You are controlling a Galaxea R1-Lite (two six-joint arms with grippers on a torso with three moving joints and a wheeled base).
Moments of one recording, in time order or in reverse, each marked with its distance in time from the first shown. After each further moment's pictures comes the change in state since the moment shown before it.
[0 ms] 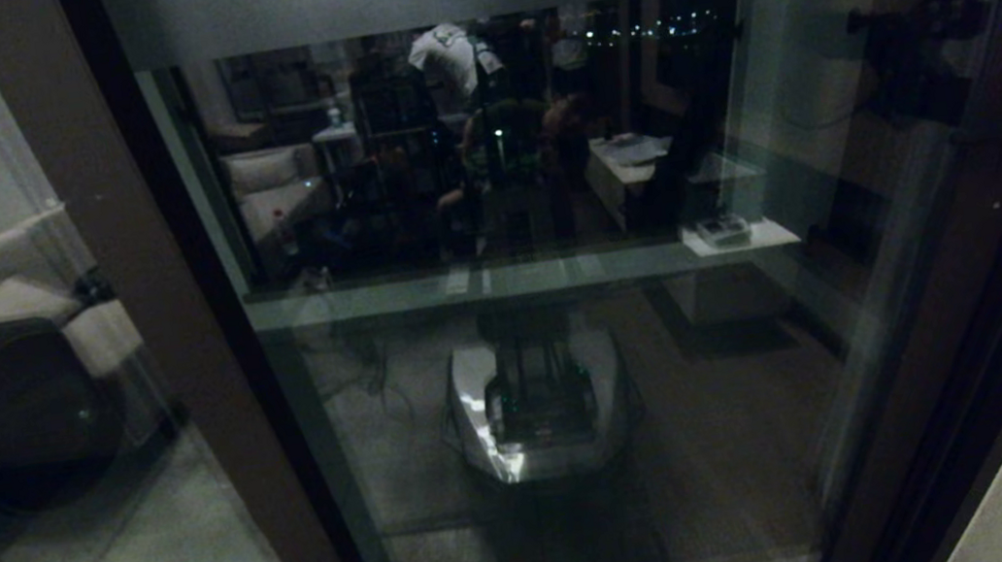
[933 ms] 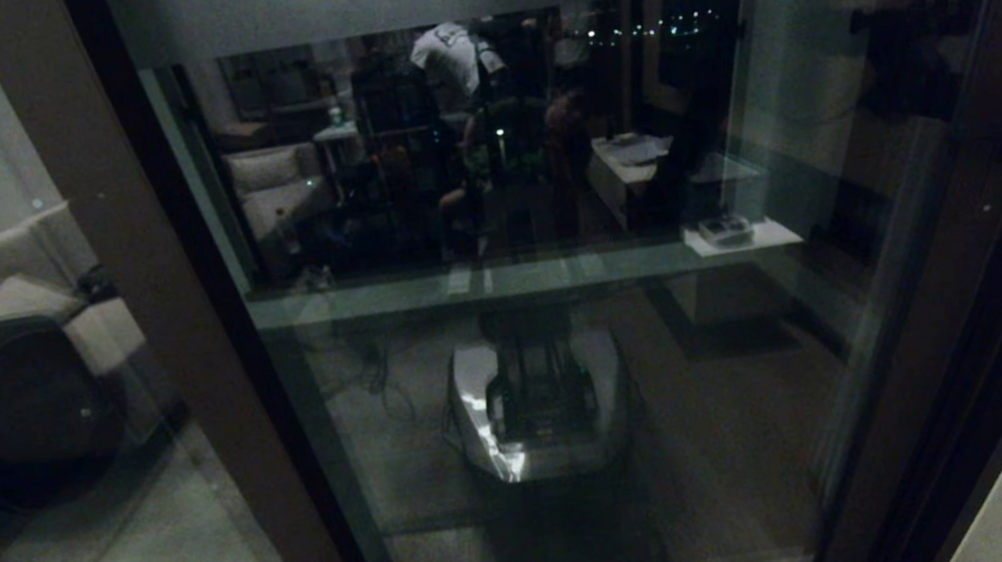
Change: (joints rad) left arm 0.000 0.000 0.000 0.000 0.000 0.000; right arm -0.026 -0.025 0.011 -0.007 0.006 -0.002
